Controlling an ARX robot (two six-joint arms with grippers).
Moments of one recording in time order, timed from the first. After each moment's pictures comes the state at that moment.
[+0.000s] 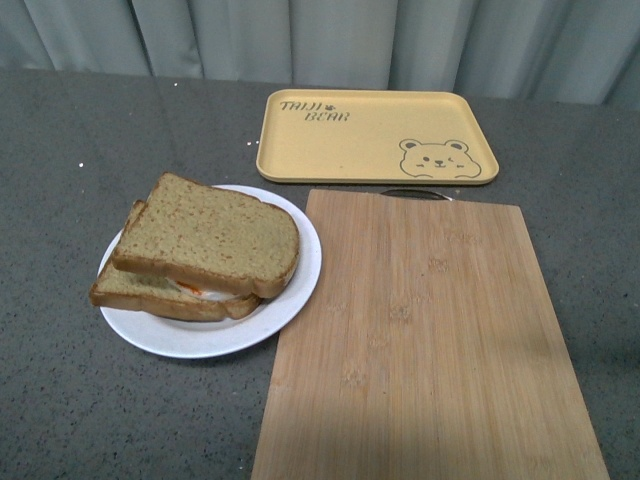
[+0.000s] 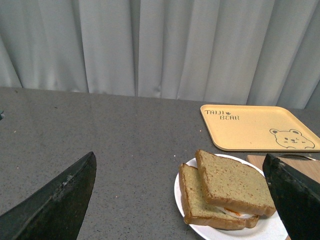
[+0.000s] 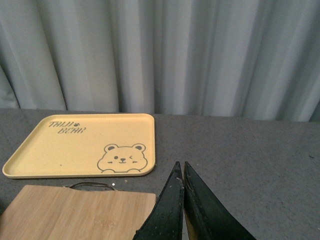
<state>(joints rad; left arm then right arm) 0.00 0.00 0.02 0.00 0.00 0.00 0.18 1.40 0.14 1.24 0.17 0.00</state>
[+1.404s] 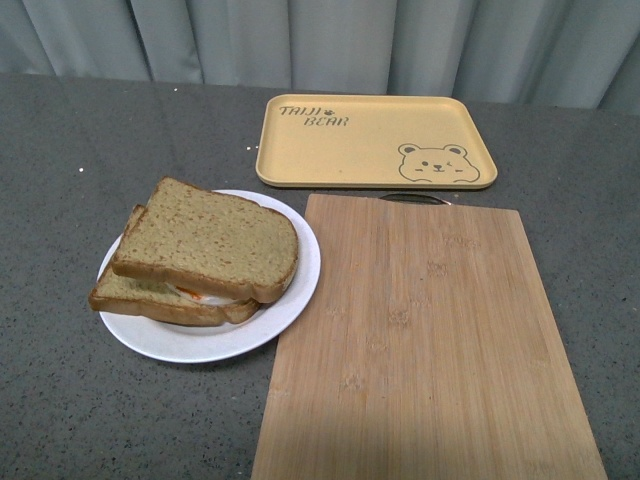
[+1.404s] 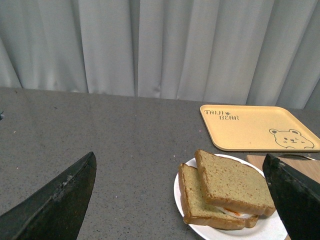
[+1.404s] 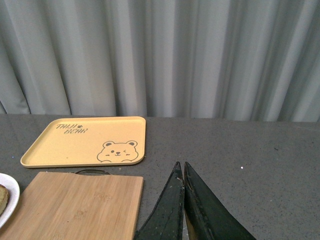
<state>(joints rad) 0.00 0.00 0.02 0.00 0.00 0.00 0.00 0.31 0.00 0.31 0.00 0.00</state>
